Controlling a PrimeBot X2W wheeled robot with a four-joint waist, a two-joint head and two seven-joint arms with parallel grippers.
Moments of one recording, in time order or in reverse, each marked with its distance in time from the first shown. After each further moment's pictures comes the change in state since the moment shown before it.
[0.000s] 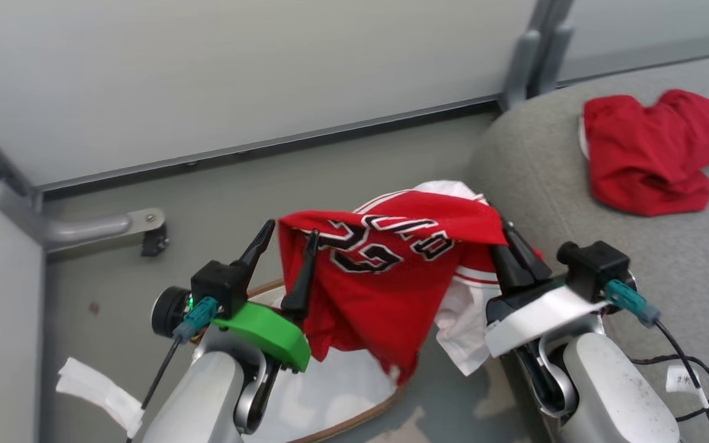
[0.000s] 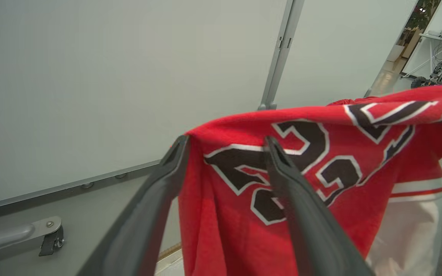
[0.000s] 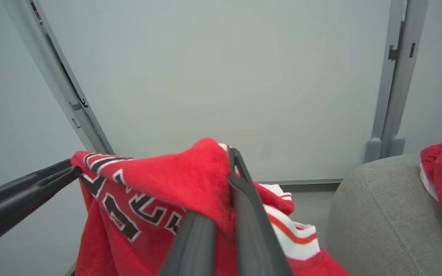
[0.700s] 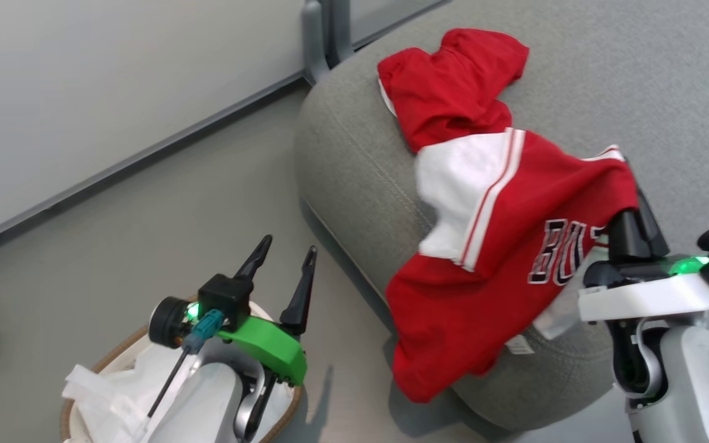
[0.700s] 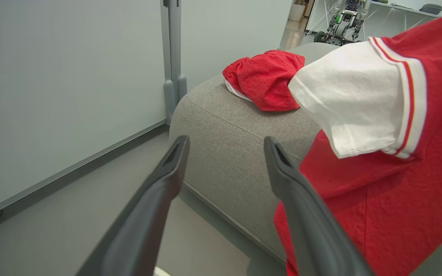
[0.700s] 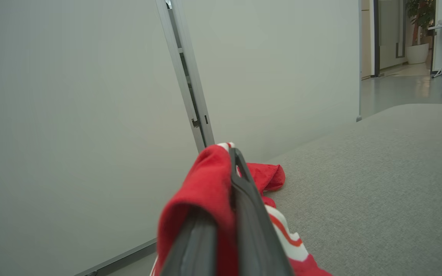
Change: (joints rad) left arm 0.037 -0.006 0.039 0.032 0.099 -0.025 0.000; right arm 0.082 -0.003 -0.275 -0.242 0.049 0.000 0.000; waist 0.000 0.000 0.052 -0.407
